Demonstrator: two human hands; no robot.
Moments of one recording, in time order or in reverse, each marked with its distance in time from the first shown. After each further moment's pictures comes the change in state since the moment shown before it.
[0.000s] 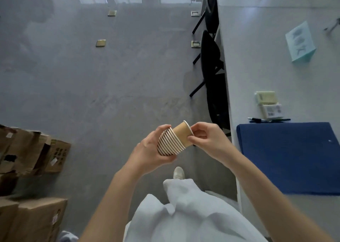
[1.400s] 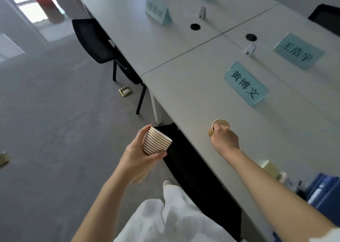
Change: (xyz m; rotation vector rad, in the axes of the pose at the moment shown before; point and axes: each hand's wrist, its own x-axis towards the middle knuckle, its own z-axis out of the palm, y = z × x) left_hand 0.589 0.146 -0.117 -0.072 -0.383 0.210; right_hand 0.404 0.075 -0.275 -0.637 0.594 0.760
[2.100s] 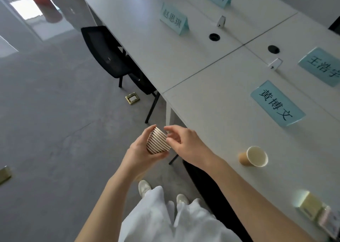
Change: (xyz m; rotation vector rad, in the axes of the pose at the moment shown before) left_hand 0.121 -0.026 -0.130 0.130 -0.048 0.040; right_hand 0.035 -0.252 -0.070 0.713 -0.215 -0.341
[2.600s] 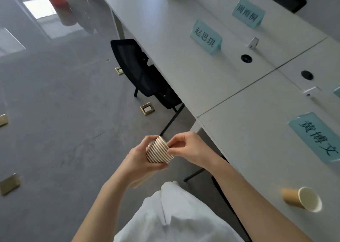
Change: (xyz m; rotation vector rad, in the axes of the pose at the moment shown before) left_hand 0.074 -0.070 -0.153 -0.024 -0.103 -0.005; right_hand 0.141 -0.083 0.064 0.093 -0.155 0.060
